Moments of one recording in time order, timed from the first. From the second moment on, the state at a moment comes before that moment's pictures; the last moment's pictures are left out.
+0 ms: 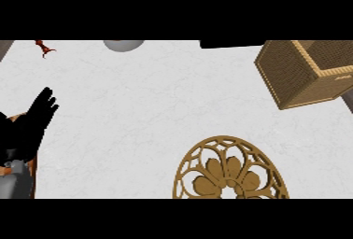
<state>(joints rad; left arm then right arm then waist) -0.11 0.33 0.16 -1.44 0.12 0.00 0.21 0.51 -0.47 0.31 -2.03 0.54 0.22 -0.55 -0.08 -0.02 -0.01</state>
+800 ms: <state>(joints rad) -0.19 0.32 0.14 -1.43 0.11 -0.02 0.25 0.67 -0.48 -0.07 -2.48 0.08 0.21 -0.18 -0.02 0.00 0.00</state>
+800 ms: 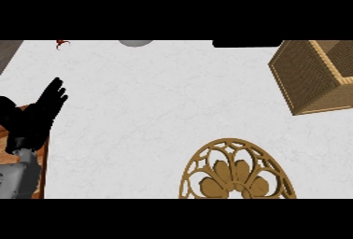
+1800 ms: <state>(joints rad) -0.23 0.29 0.13 -1.36 0.09 -0.04 0.21 -0.21 -0.78 -0.29 -2.11 -0.03 0.11 0.47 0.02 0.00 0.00</state>
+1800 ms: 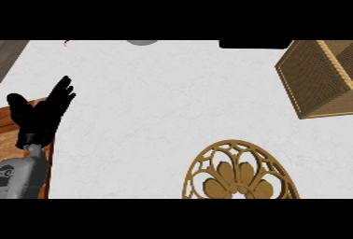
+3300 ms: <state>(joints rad) -0.22 0.27 0.15 -1.40 0.06 -0.05 0.24 -0.62 -0.64 -0.30 -1.05 0.19 0.07 -0.15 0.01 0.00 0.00</state>
